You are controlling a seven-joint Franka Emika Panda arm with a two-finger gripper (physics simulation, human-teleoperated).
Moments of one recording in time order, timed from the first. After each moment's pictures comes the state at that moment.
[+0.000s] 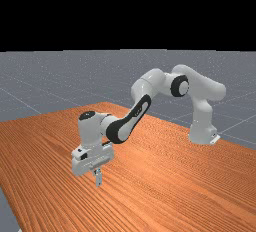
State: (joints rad) arm -0.07 1.11 -0.03 -1.04 0.03 2.05 -0.85
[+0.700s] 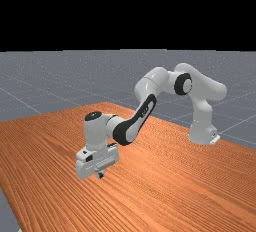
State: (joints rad) arm -0.02 1.08 -0.03 -1.10 0.02 2.09 -0.81
